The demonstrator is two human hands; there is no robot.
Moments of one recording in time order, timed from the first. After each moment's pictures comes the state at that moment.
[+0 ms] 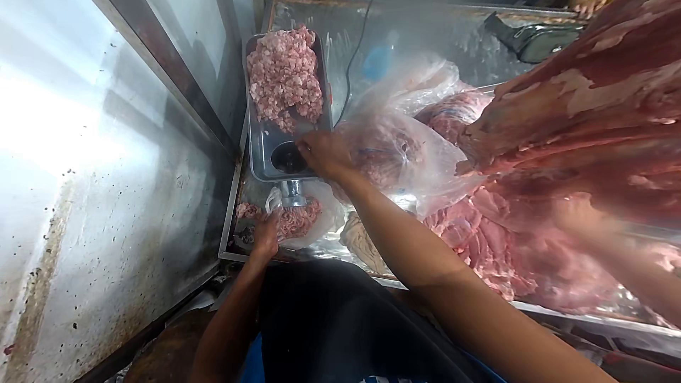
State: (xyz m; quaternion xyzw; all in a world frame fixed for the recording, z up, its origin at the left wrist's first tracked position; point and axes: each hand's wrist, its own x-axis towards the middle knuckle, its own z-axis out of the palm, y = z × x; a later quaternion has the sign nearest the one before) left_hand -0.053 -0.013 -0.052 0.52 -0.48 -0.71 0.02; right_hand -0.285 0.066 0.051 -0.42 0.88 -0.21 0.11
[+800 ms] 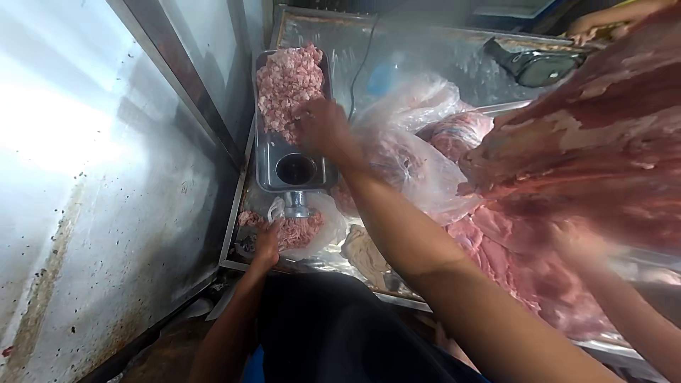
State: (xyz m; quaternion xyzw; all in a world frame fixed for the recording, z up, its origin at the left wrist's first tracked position) left_hand -0.055 -0.017 -0.044 0.53 -0.49 -0.69 0.01; right_hand -0.318 0.020 0.118 -0.34 0.88 -0.32 0.09
